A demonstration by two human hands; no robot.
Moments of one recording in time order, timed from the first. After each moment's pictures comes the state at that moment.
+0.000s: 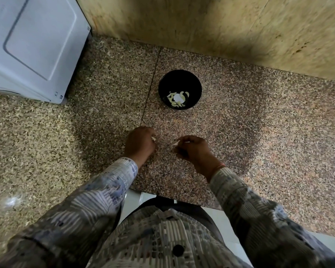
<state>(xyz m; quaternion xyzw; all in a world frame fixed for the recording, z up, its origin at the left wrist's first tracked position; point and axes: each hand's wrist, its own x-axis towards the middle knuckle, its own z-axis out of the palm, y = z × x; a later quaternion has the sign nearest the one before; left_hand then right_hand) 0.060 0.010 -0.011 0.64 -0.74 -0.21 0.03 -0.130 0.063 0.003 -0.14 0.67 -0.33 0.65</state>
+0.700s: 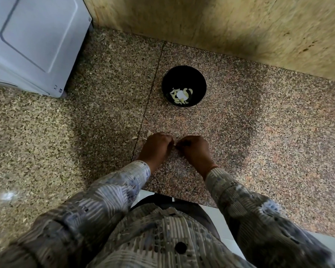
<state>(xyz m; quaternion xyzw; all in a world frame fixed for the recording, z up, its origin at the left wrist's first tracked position) 0.036 0.030 -0.037 0.52 -0.81 -0.26 0.05 -0.128 0.063 -0.035 -0.43 0.77 -0.16 0.45</state>
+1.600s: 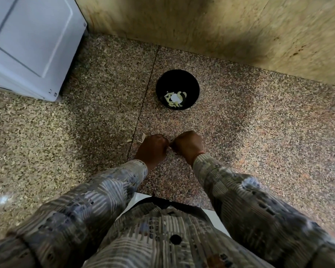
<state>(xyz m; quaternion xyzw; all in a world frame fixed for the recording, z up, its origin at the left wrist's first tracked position) 0.027 0.023 -0.036 0.48 -0.85 -0.23 0.01 -0.130 0.023 -0.042 -0.39 0.82 -0.03 0.41</state>
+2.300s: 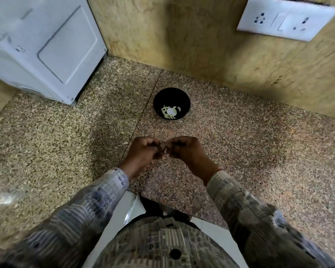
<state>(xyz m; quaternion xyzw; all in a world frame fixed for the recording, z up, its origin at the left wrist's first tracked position) 0.005 0.068 0.053 0.62 -0.38 -0.61 0.30 -0.171 0.075 0.057 -0.37 0.61 -0.32 0.62</state>
